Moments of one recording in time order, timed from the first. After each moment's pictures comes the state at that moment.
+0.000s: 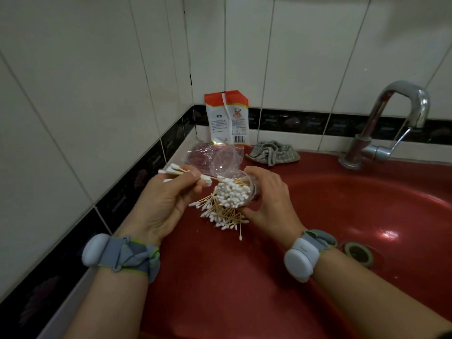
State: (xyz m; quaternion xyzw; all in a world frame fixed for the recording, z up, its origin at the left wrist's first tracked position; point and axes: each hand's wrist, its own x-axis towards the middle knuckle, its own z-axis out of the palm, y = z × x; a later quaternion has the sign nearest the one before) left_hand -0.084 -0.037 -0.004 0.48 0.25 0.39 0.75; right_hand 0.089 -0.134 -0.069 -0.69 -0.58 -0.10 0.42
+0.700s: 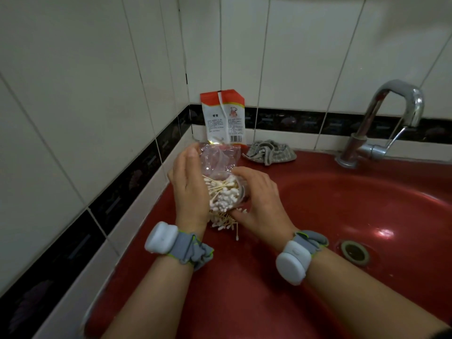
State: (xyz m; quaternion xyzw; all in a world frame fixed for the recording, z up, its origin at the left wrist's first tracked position) left_hand -0.033 -0.052 -0.022 0.61 0.32 0.55 0.48; right_hand 0.079 -0.130 -0.068 -0.67 -0.60 -0.10 0.42
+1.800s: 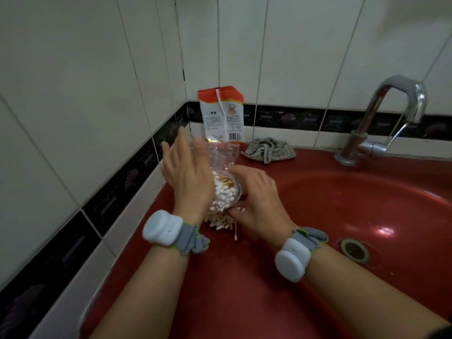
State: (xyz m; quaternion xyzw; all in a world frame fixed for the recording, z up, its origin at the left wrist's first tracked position) left_hand -0.021 -0.040 -0.016 0.72 0.39 0.48 0.33; right_hand 0.084 -0.127 -0.068 -0.68 -0.61 -0.12 0.38
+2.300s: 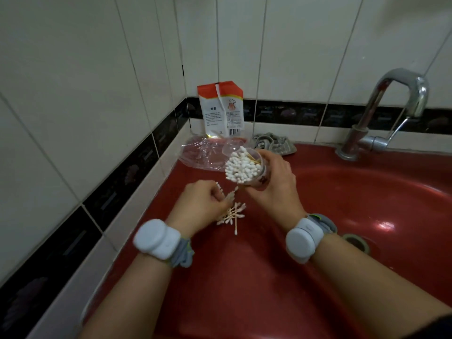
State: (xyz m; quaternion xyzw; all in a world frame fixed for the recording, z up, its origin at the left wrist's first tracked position) left_hand -0.042 -0.041 -0.043 0.87 0.36 0.18 0.28; right_hand 0.106 -0.131 -0.064 -0.74 -0.48 -0.07 0.47
